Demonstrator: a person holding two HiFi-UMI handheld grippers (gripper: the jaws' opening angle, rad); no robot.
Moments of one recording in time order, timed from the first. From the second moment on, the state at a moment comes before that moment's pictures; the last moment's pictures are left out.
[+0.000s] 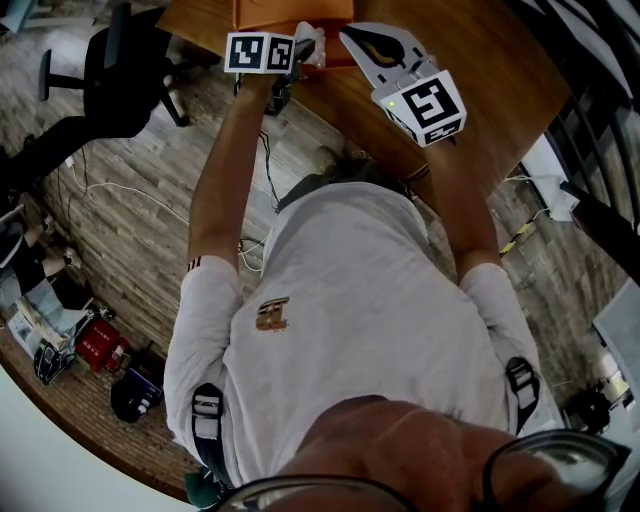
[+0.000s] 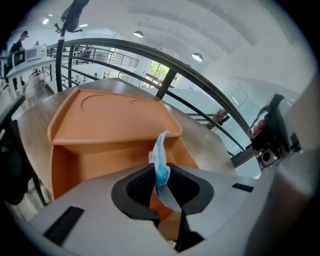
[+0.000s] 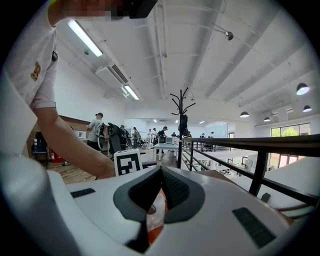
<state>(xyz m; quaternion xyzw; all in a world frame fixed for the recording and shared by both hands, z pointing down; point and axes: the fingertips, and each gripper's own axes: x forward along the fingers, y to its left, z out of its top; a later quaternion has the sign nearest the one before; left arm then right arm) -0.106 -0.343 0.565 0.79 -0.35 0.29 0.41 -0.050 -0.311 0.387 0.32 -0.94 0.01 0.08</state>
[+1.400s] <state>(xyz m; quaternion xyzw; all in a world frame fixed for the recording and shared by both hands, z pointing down) -0.161 -0.331 0.529 0.76 -0.49 0.28 0.31 -0.047 -0.299 0.388 0.30 -0.95 0.01 0.08</state>
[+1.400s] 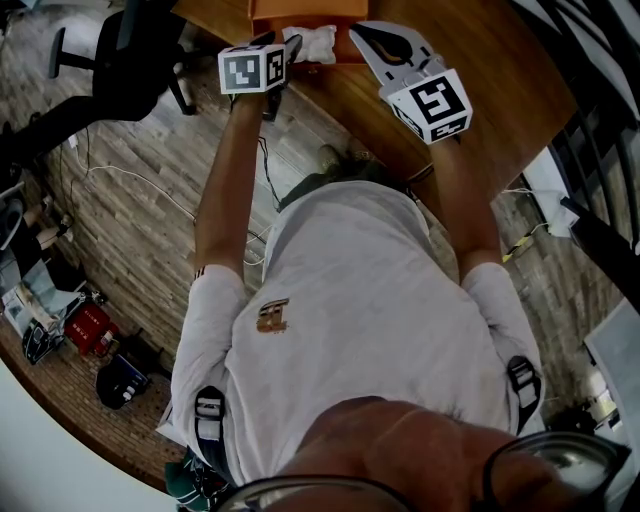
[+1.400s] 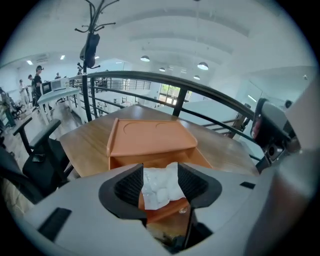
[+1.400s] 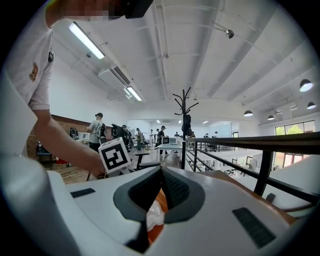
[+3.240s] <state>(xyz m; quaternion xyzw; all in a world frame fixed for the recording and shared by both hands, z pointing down) -0.124 -0.211 0.273 0.88 -0.46 -0.09 -0.02 -0.088 -0.198 0.276 0.22 -0.97 -0.03 -0.07</state>
